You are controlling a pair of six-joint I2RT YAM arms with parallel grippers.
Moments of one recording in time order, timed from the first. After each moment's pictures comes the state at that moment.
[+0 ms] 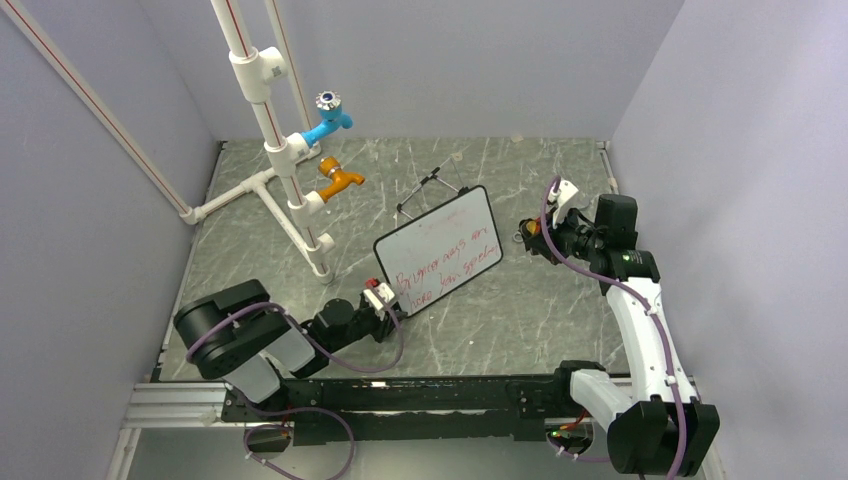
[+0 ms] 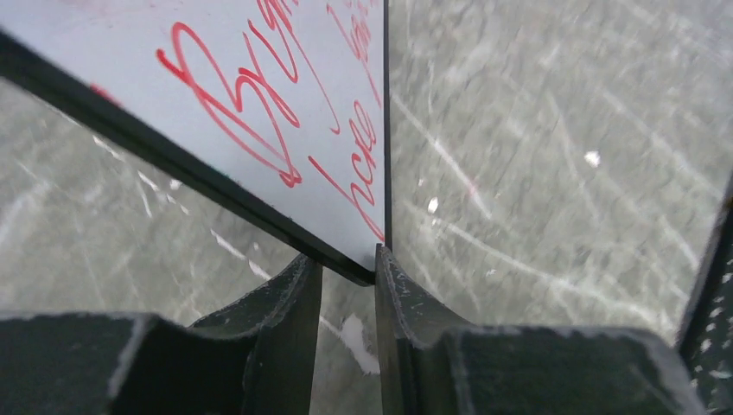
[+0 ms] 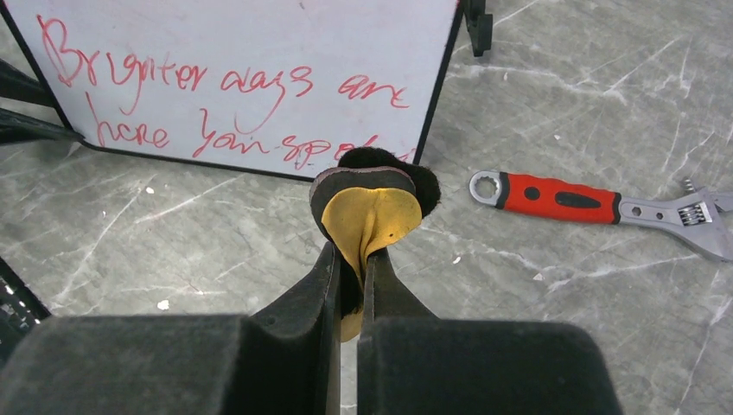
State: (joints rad) left arm -0.91 1.53 0.10 1.21 0.04 -0.05; right arm -0.06 0.98 0.88 -0.56 -0.68 -0.47
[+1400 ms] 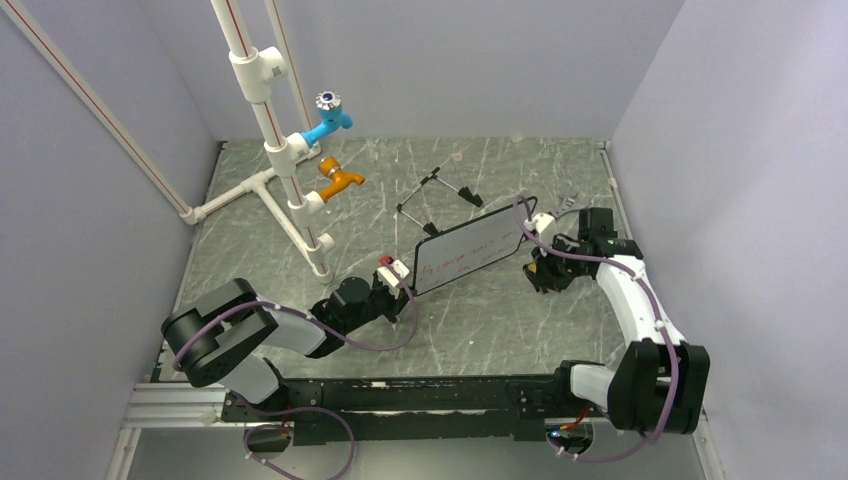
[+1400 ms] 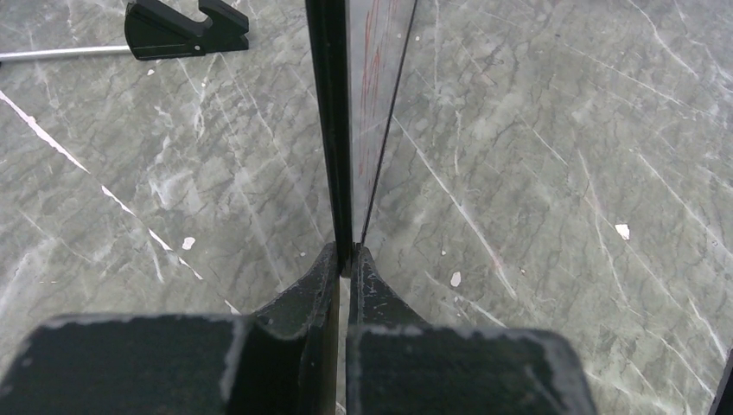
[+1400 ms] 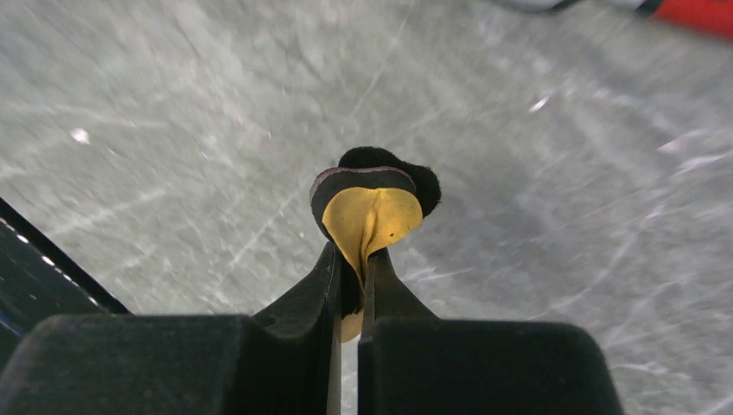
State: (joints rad) left arm -0.88 1.51 0.30 0.96 0.03 -0.07; right arm -0.08 1.19 0.81 -0.80 -0.52 -0.78
